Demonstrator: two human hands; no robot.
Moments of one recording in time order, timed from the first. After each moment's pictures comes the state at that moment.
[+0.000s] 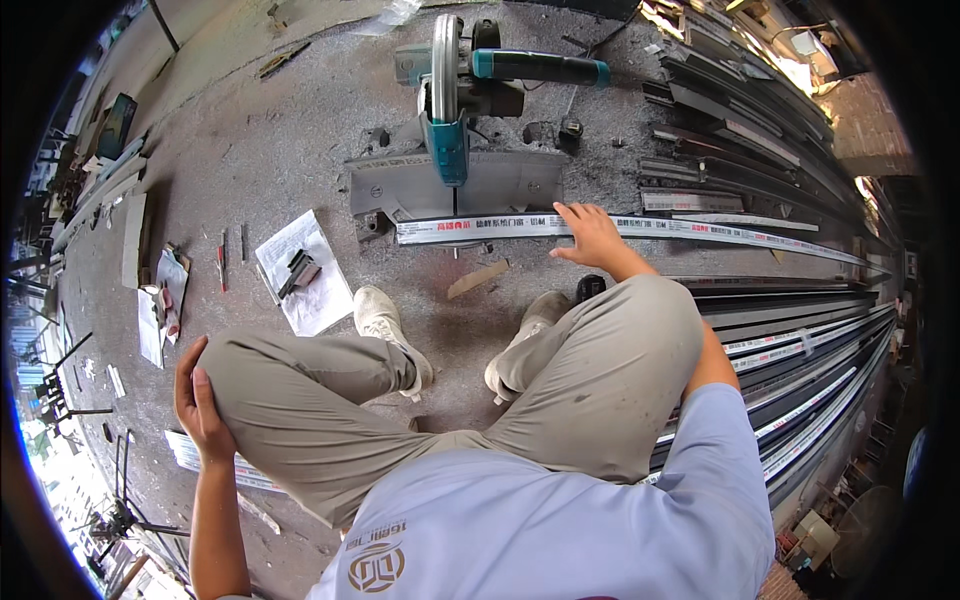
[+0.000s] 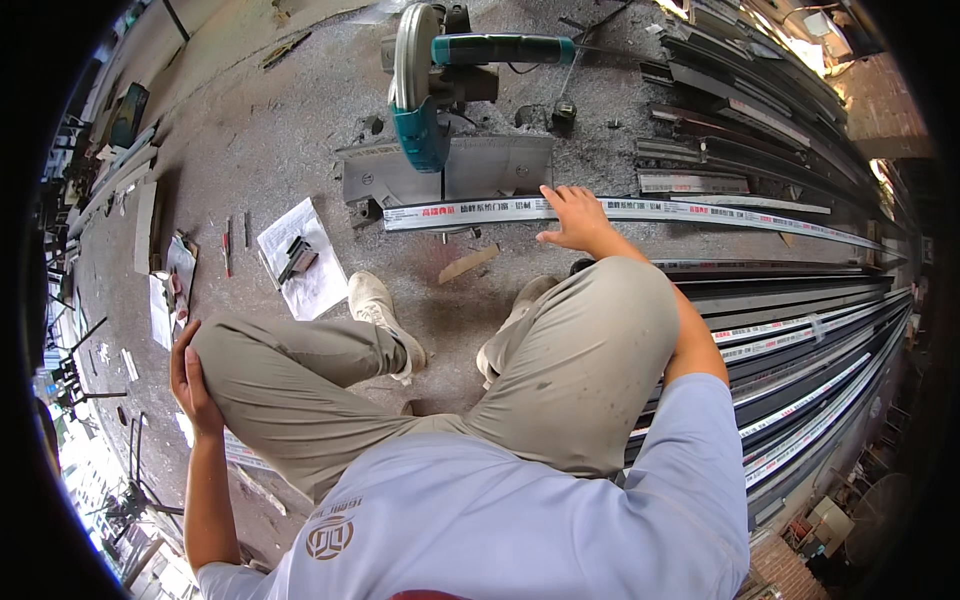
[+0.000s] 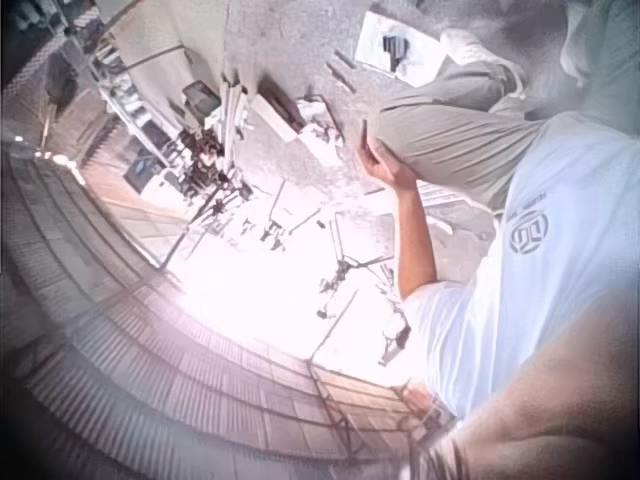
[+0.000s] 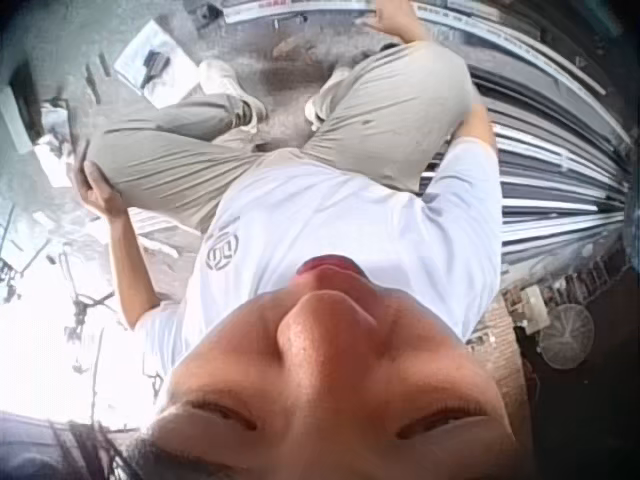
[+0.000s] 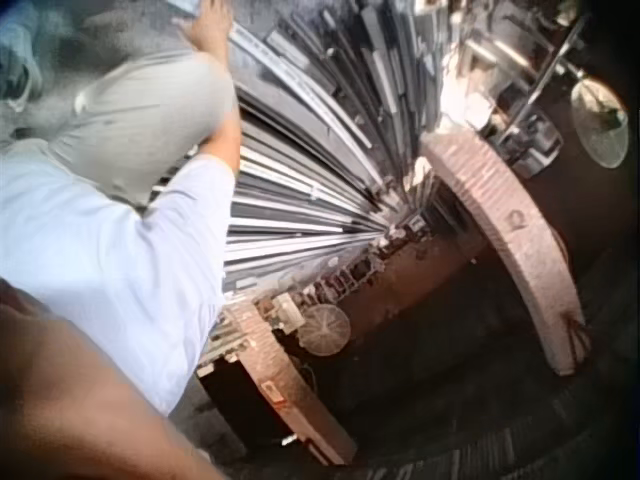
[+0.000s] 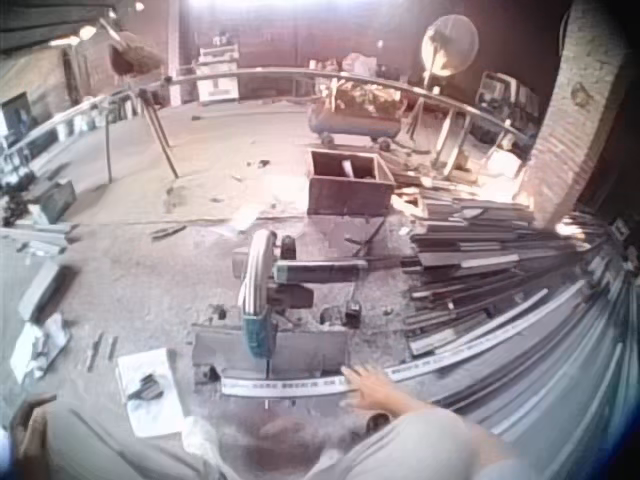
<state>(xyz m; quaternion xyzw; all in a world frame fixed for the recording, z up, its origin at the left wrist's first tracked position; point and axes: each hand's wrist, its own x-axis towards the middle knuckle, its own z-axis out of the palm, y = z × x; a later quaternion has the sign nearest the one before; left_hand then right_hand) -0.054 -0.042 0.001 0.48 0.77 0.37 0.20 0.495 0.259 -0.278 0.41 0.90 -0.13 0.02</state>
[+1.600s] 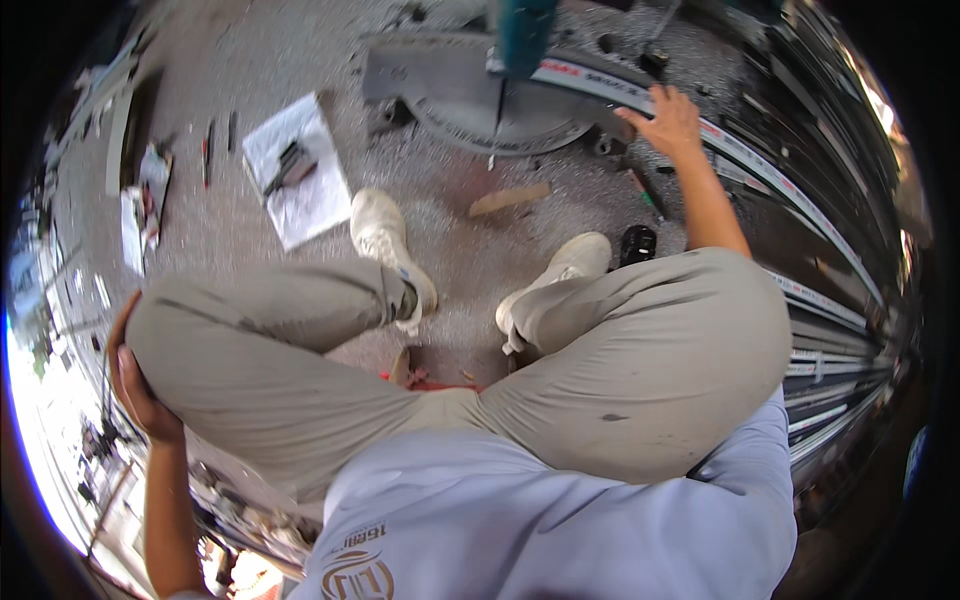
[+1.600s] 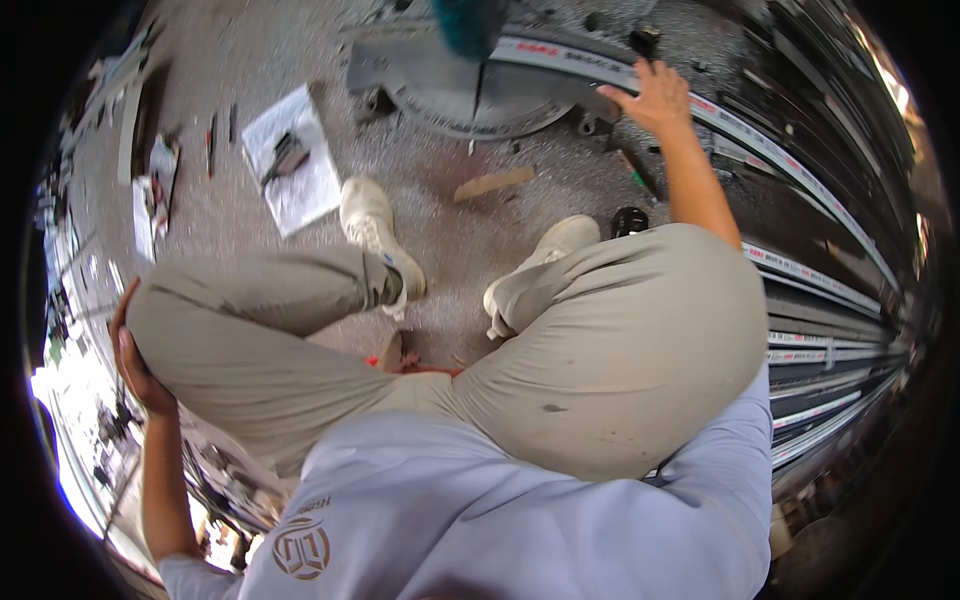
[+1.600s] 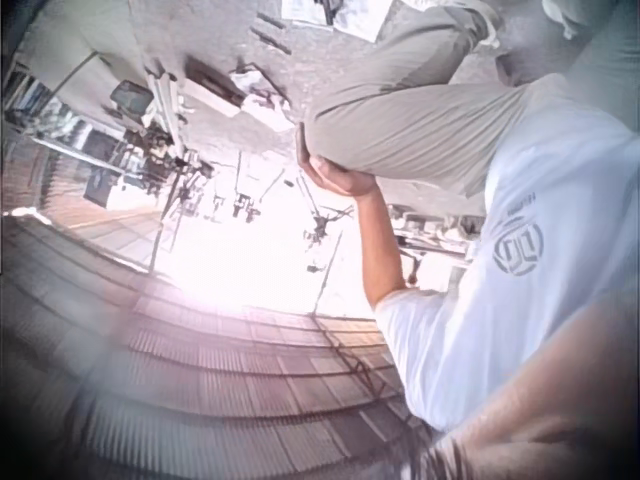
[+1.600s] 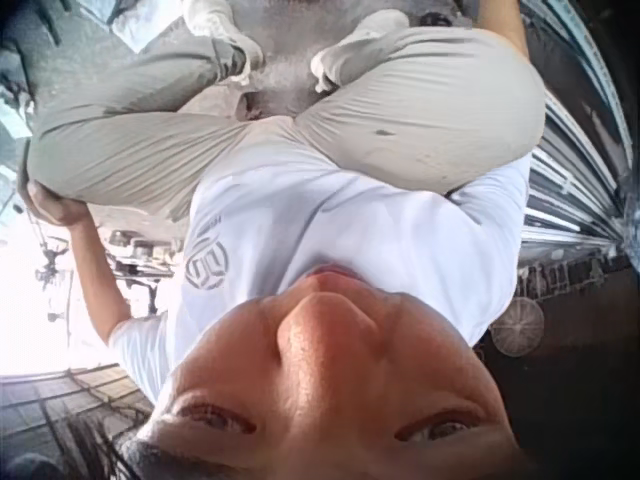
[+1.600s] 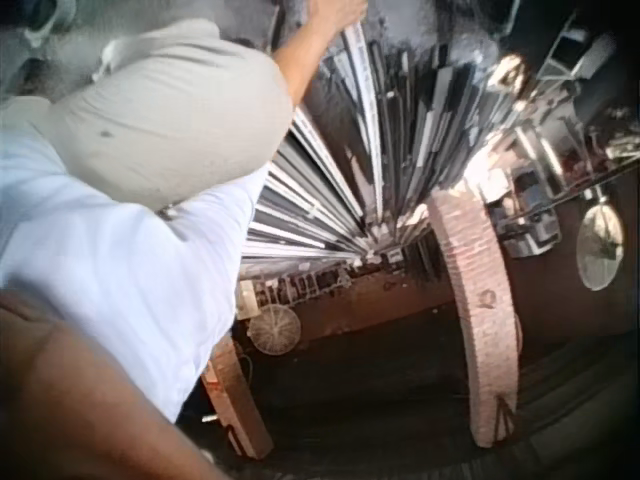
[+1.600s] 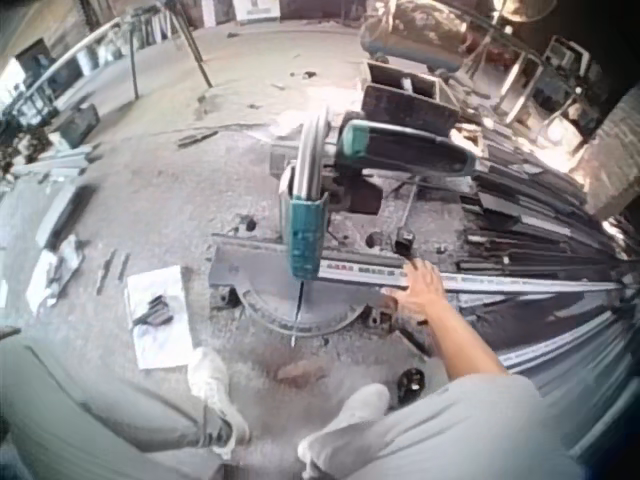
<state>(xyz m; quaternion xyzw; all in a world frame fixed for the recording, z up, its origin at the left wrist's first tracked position) -0.072 -0.065 -0.006 0.48 0.79 0.32 0.20 0.490 0.372 -0.354 0.52 0.85 0.02 0.06</state>
